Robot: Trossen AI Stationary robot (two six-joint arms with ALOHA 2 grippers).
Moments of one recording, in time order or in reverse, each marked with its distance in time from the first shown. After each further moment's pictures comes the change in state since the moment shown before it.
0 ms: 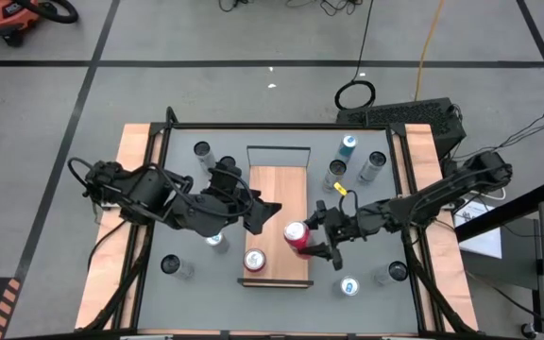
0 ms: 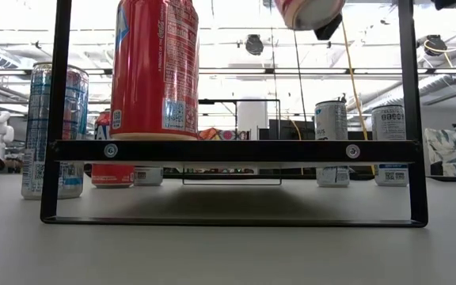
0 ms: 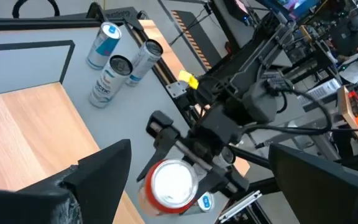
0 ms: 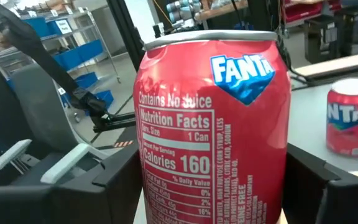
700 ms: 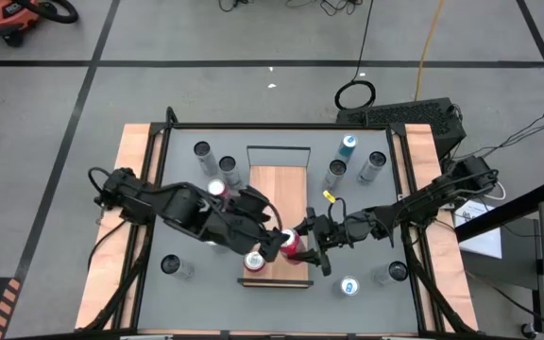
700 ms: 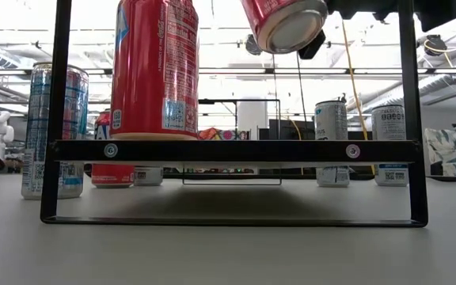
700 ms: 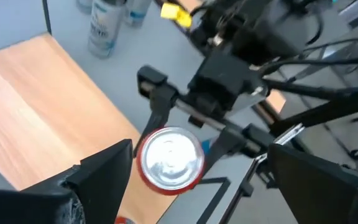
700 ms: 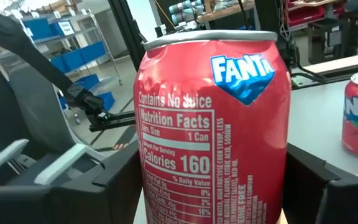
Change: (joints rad) left arm 0.017 0.098 -0.068 -0.023 0.229 0.096; right arm 0.000 0.183 0.000 0.206 -0.003 -0.019
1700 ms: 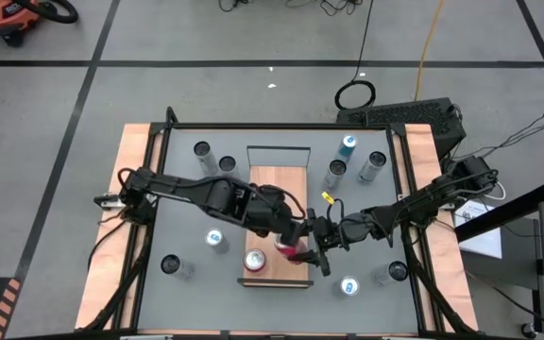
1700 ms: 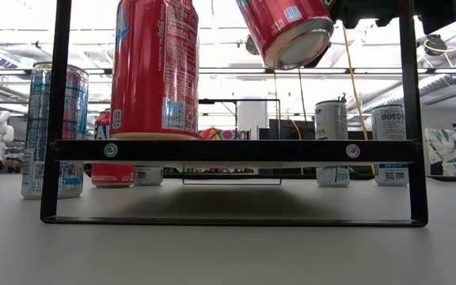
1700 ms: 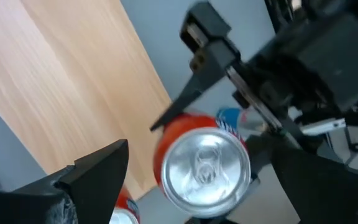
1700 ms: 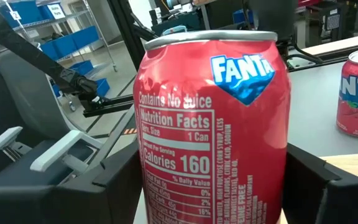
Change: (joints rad) left arm 0.149 0.118 0.000 -0.070 0.318 -0.211; right arm 0.000 0.000 0.001 -0.068 -0.002 0.014
